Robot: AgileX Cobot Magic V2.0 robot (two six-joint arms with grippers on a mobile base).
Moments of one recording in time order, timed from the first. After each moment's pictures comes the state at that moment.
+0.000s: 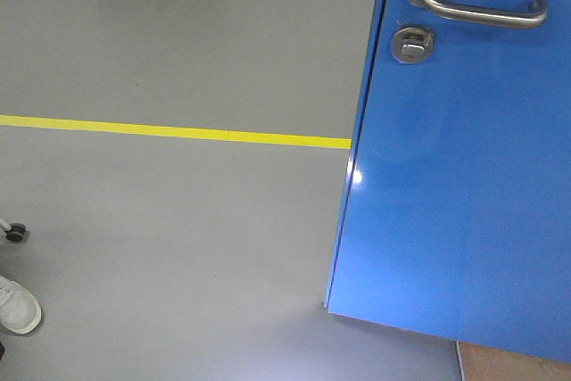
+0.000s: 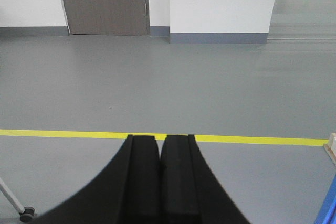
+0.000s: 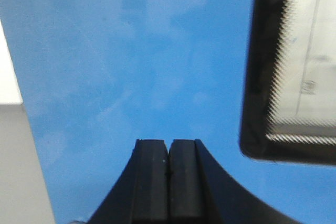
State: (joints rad) left arm 0.00 -0.01 0.03 0.06 0.25 -0.03; right arm -0.13 1.00 -1.54 0.14 0.66 -0.09
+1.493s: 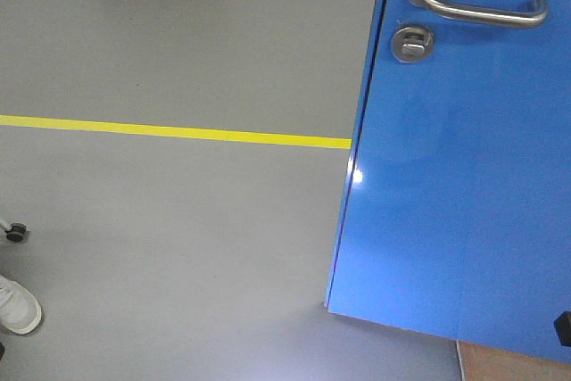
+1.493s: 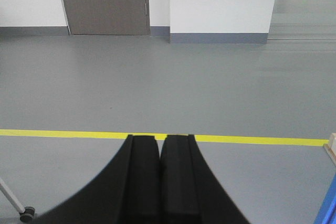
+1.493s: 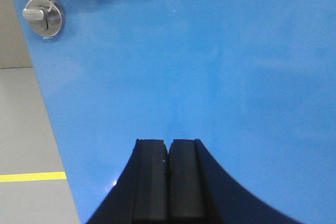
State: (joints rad) left arm 0.00 -0.01 0.03 0.06 0.25 -0.03; right arm -0.13 -0.01 0.03 0.09 0.20 -0.05
